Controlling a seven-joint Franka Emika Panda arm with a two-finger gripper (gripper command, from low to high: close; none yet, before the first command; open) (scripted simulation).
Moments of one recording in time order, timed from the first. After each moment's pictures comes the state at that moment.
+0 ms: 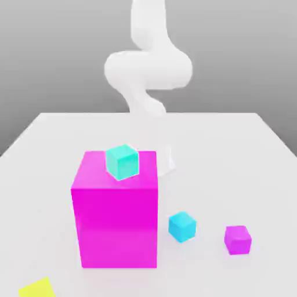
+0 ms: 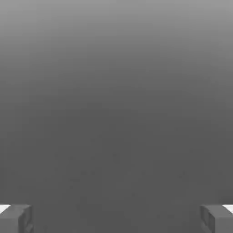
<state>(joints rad) 0.05 -0.75 -0.04 -2.34 0.00 2.34 0.68</state>
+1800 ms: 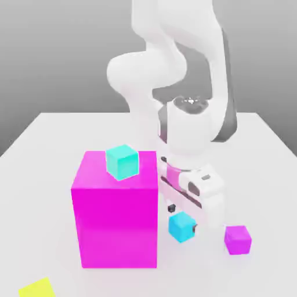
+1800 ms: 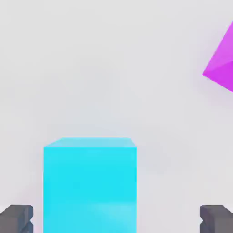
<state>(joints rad) 0.53 0.16 -0.20 -2.88 0.31 3.05 -1.37</state>
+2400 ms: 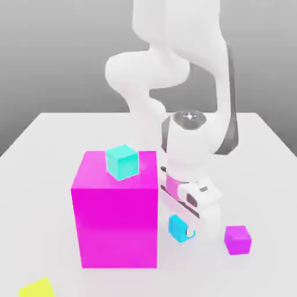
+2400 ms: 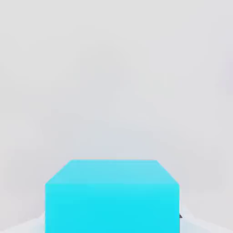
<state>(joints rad) 0.44 0.21 -0.09 -2.88 0.37 3.10 -1.41</state>
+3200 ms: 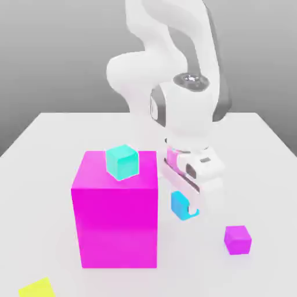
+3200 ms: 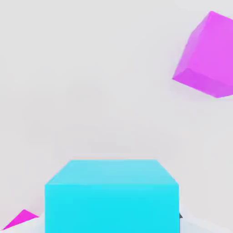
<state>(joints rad) 0.52 -0.15 -0.32 -2.84 -0.02 2.69 -0.89</state>
